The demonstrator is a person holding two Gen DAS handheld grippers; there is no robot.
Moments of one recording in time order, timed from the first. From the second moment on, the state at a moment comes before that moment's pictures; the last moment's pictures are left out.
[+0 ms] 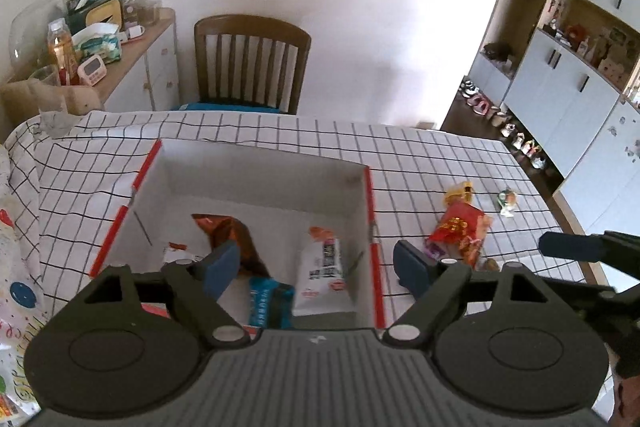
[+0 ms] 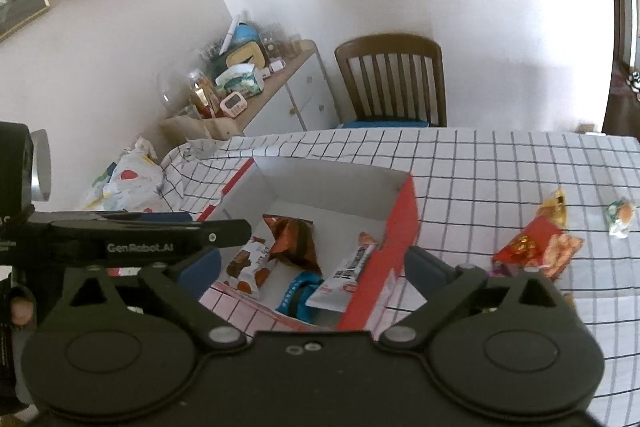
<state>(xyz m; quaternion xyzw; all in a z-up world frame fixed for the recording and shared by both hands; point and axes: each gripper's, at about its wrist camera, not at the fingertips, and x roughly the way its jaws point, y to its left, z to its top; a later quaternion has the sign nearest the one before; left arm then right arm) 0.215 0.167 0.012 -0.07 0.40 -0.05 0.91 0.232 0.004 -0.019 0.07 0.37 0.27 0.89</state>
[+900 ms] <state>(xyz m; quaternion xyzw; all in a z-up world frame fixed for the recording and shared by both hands) 0.226 0.013 -0.032 -0.11 0.43 -0.03 0.90 0.211 -0.161 -0.066 0.04 0.37 0.22 0.90</state>
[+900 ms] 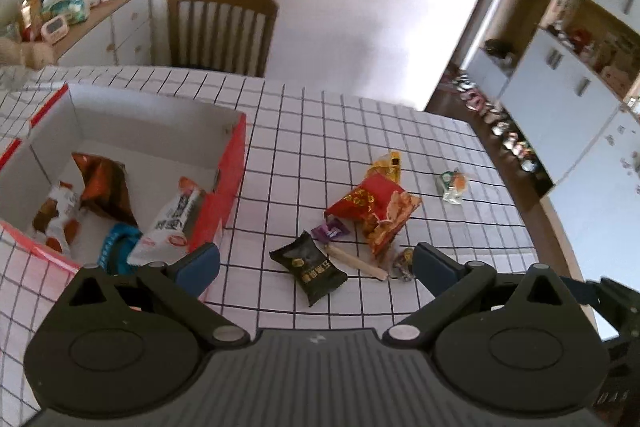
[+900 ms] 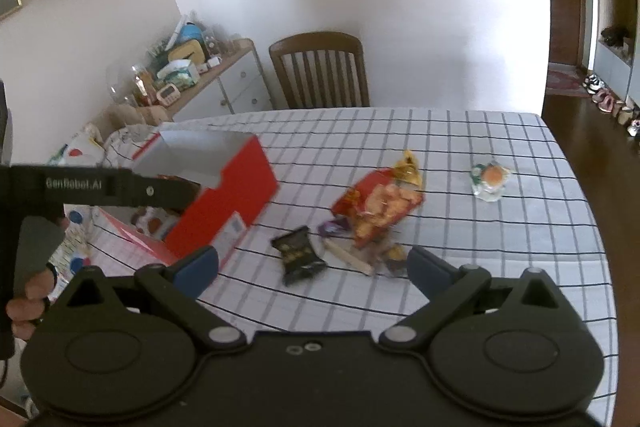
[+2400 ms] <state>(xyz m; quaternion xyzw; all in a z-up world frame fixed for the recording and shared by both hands) 0.324 -0.011 -0.178 -0.18 0.54 0.12 0.81 0.322 -0.158 -0.177 -0.04 0.45 0.23 0.86</state>
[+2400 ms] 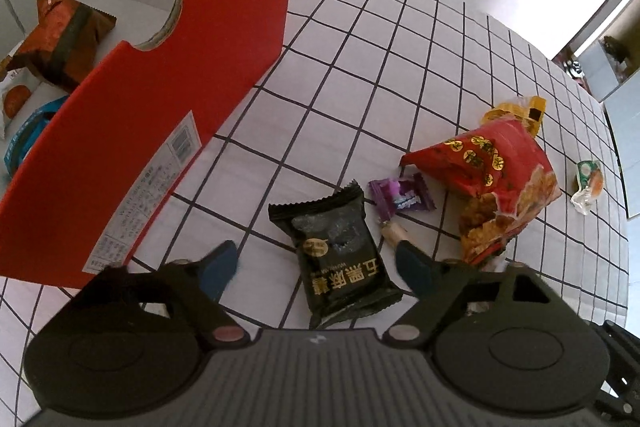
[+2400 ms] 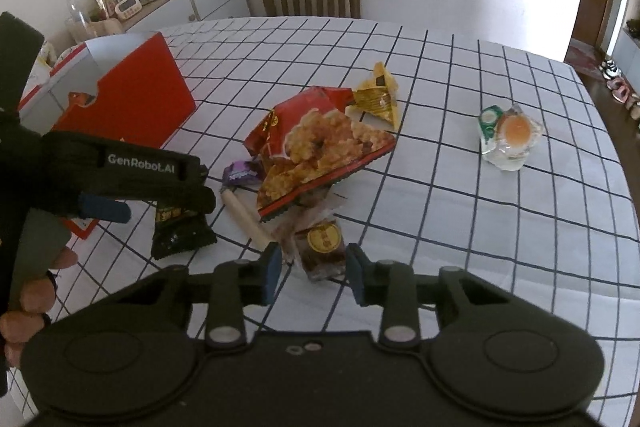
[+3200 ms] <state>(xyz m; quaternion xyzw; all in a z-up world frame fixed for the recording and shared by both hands) 0.315 -0.007 -0.176 -0.18 0.54 0.11 0.82 0.337 -0.156 -0.183 -0.05 0.46 0.23 0.86</state>
